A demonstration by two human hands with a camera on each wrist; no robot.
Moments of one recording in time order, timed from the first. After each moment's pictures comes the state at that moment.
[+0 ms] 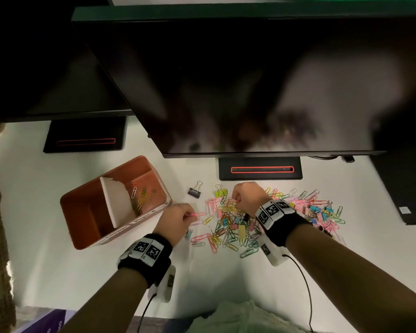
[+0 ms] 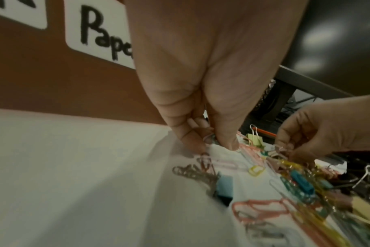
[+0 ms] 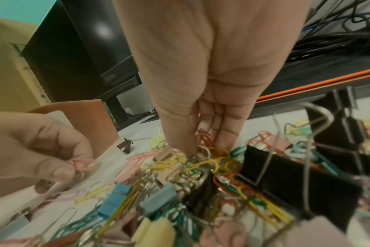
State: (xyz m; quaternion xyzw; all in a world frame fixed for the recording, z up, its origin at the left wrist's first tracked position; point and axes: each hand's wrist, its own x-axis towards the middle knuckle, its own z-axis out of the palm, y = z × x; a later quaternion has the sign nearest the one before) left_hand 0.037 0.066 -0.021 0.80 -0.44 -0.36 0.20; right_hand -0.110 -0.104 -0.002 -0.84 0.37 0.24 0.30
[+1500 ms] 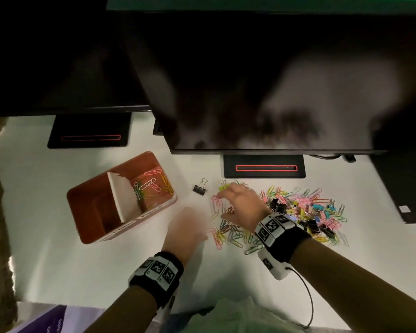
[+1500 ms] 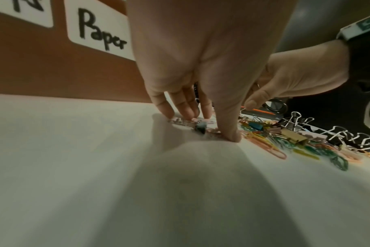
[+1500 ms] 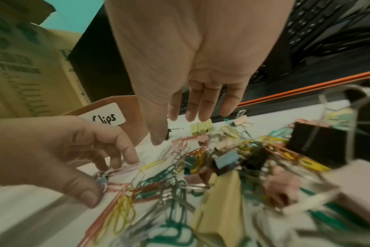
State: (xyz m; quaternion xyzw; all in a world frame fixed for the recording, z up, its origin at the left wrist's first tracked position) left_hand 0.009 0.096 -0.022 0.80 -0.50 -0.31 0.13; right_hand -0.114 -0.059 0.004 -0.91 0.28 0.12 0.29
